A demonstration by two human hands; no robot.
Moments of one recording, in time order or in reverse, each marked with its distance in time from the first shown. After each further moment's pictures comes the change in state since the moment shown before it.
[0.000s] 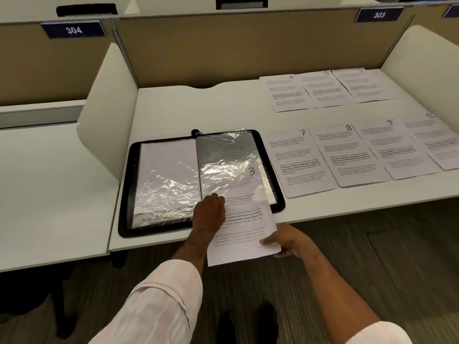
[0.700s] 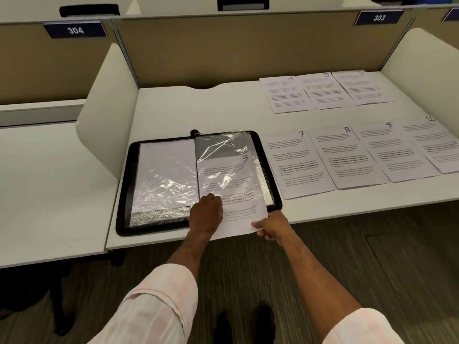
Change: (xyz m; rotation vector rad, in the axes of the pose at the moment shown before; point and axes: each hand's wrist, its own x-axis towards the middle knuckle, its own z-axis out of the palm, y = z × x) left_hand -0.003 0.003 0.001 -0.070 0.066 -0.071; right_hand 0.018 -0.024 0.009 0.059 0.244 -0.099
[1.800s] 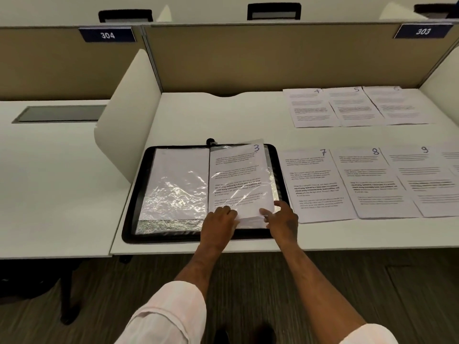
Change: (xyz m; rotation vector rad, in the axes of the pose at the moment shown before) left_hand 0.016 0.006 0.016 0.073 0.060 0.105; right_hand 0.037 -0.044 0.001 0.107 0.313 -0.367
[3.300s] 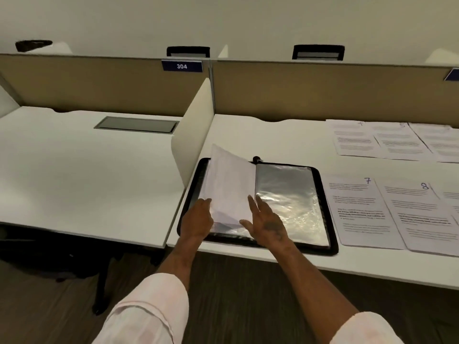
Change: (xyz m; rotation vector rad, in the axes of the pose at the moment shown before) left_hand -0.057 -0.141 -0.114 -0.168 -0.044 -0.506; right_hand -0.076 -0.081 0.107 -0.941 -0.354 -0.725
